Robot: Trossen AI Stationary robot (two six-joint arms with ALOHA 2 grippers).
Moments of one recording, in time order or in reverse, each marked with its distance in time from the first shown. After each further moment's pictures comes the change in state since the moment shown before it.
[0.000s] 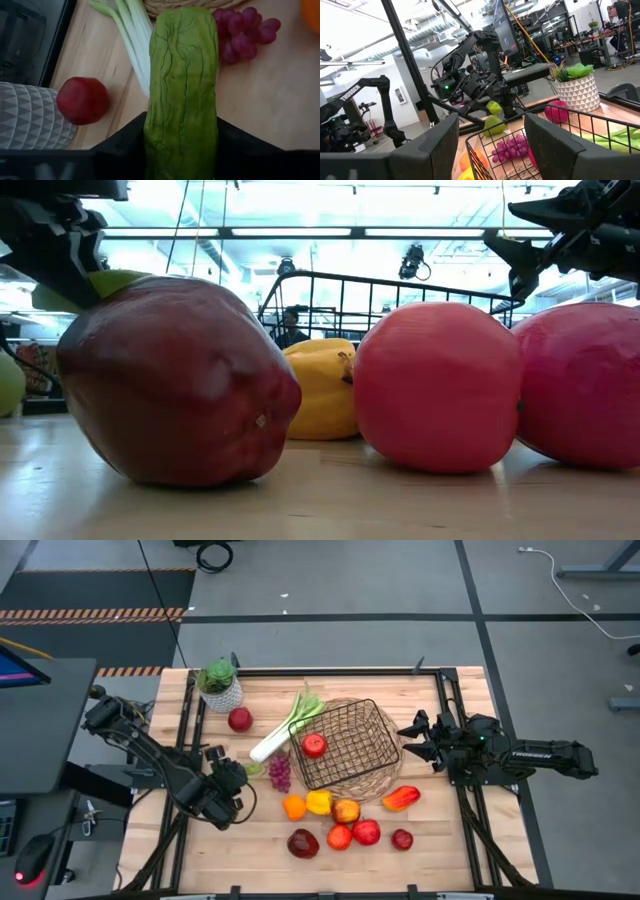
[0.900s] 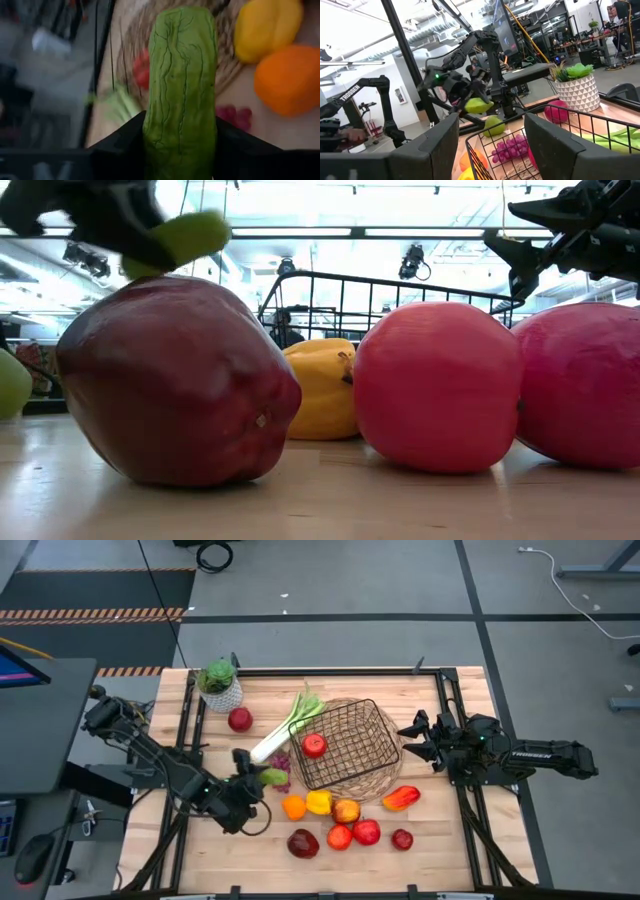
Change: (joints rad) left arm 0.049 0.000 0.000 0.520 -0.226 0.735; right arm 0.000 0.000 0.000 0.000 0.000 0.000
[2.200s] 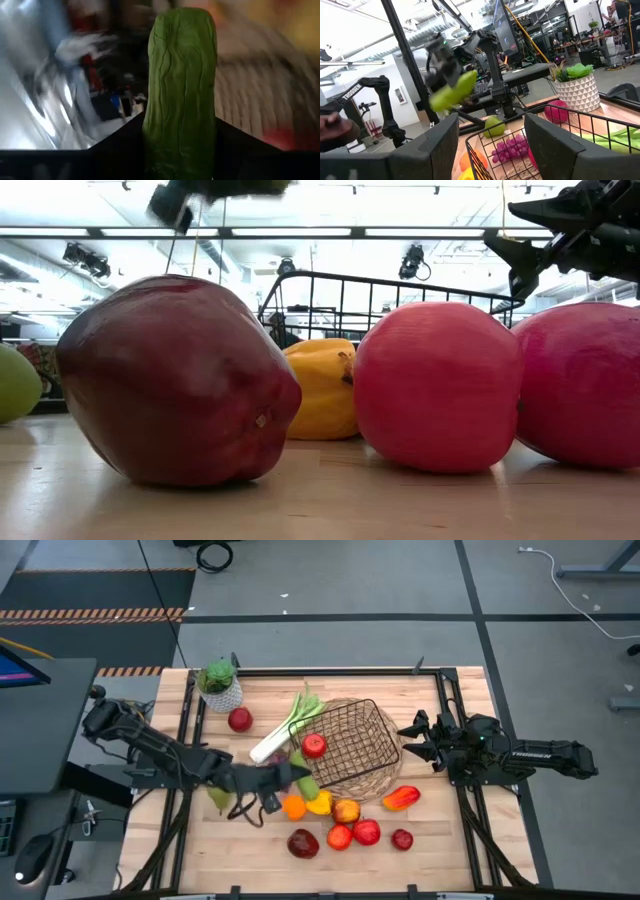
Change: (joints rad) left arm 0.249 0.003 0.000 0.785 0.372 1.669; right arm 0.000 0.000 0.000 0.000 0.000 0.000
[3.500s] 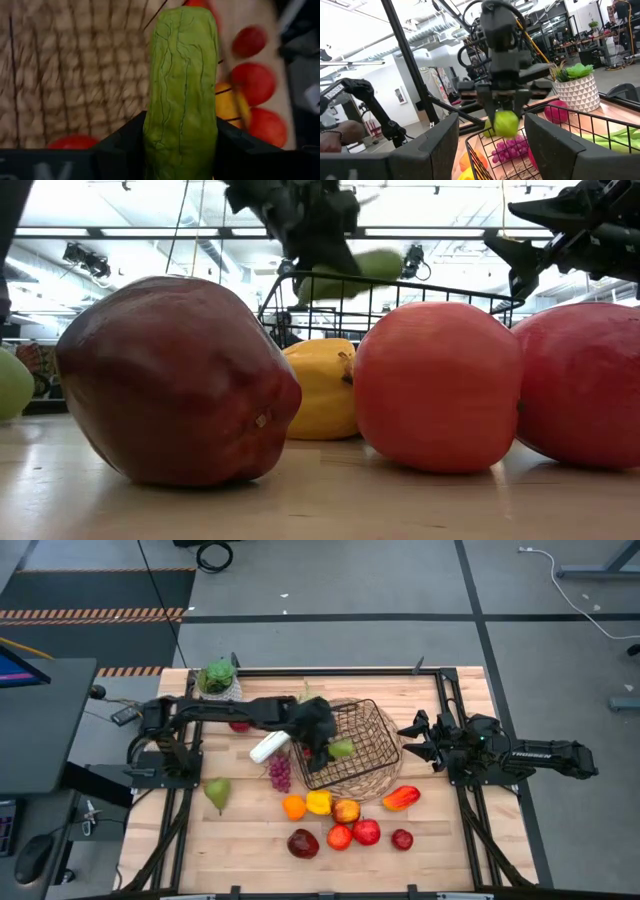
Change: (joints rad) left arm 0.508 0.469 0.547 -0.643 0.832 -1.637; right arm 0.000 0.000 0.000 0.000 0.000 0.000
